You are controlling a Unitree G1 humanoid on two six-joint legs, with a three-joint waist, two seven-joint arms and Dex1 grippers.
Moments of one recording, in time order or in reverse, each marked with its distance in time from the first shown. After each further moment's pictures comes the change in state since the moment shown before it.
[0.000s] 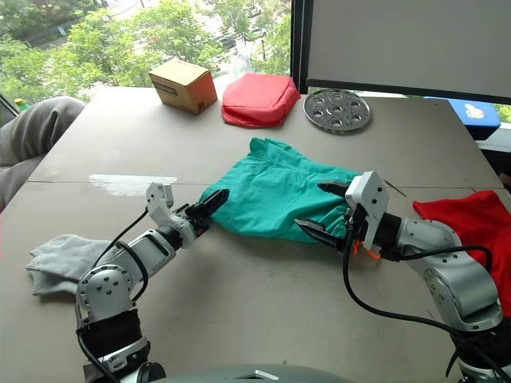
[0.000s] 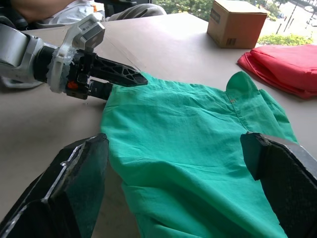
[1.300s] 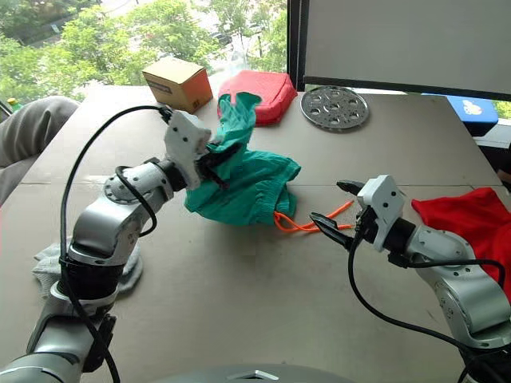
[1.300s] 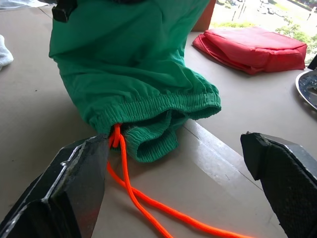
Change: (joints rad) left arm -0.275 0.471 -0.601 -0.006 0.674 -0.553 -0.599; right arm 0.094 -0.004 -0.057 -0.057 -0.050 0.016 -0.107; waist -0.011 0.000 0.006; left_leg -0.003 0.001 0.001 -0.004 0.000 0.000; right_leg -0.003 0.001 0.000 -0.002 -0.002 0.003
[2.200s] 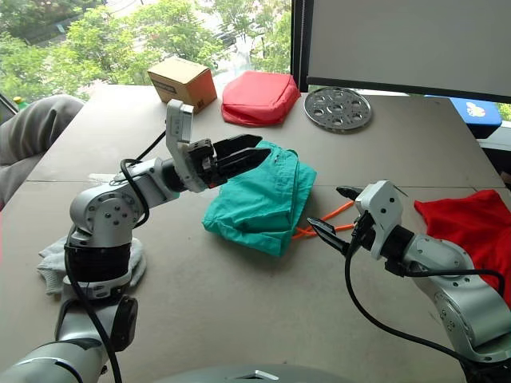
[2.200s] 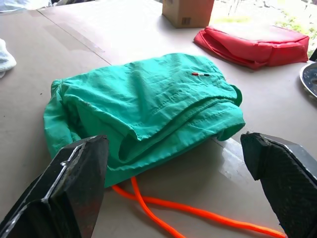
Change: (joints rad) left arm -0.123 -0.191 0.286 0.167 -0.550 0.334 -0.166; right arm 0.024 0.018 0.001 -0.071 0.031 0.060 -0.063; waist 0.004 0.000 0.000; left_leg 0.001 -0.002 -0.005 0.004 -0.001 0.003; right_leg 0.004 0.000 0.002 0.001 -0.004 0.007
